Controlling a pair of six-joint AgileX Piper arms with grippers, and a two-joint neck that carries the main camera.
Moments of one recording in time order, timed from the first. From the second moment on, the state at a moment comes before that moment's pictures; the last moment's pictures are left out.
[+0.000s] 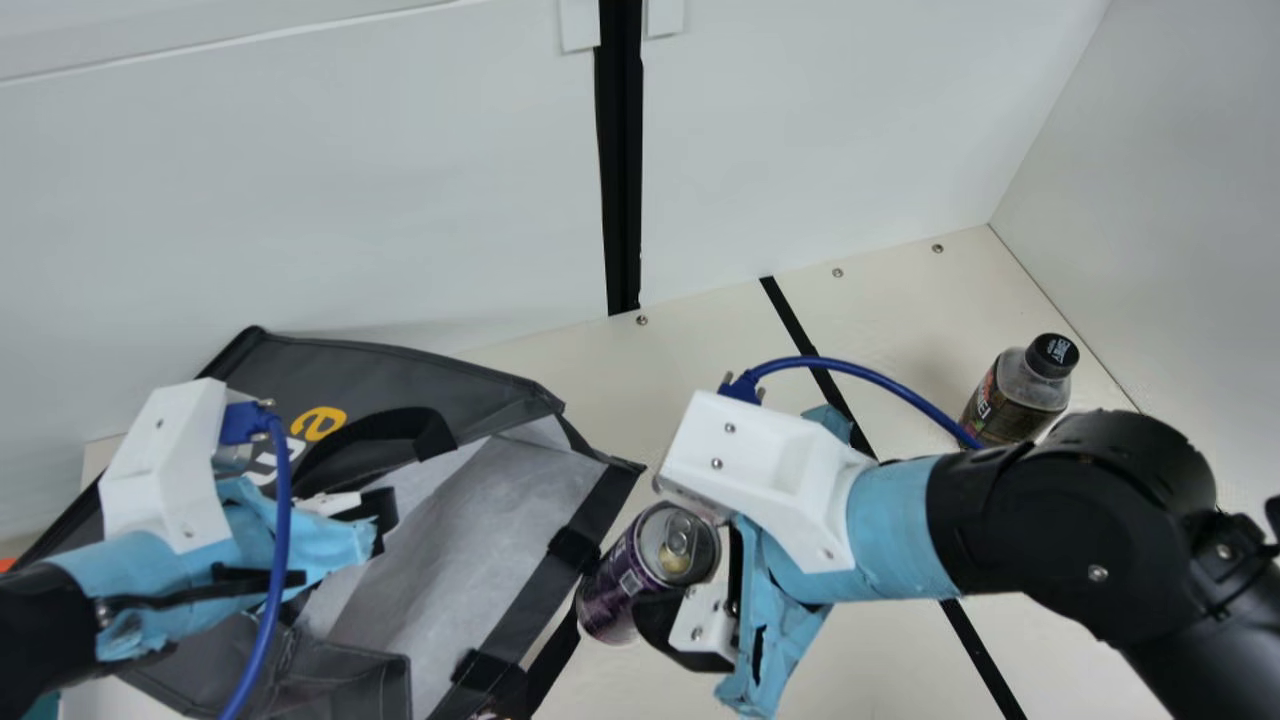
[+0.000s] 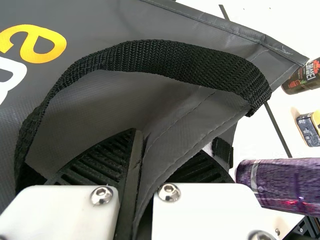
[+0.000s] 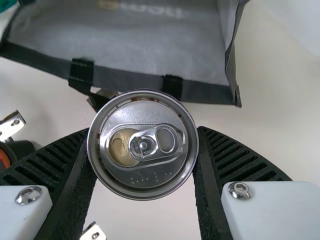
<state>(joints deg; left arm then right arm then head) -23.3 86.0 -77.2 -28.1 48.4 5.1 15.8 66.8 -76.7 22.1 70.0 -34.6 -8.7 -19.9</state>
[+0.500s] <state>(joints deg) -23.3 86.0 -77.2 -28.1 48.4 5.1 14.0 67.0 -83.5 26.4 70.0 -34.1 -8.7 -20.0</state>
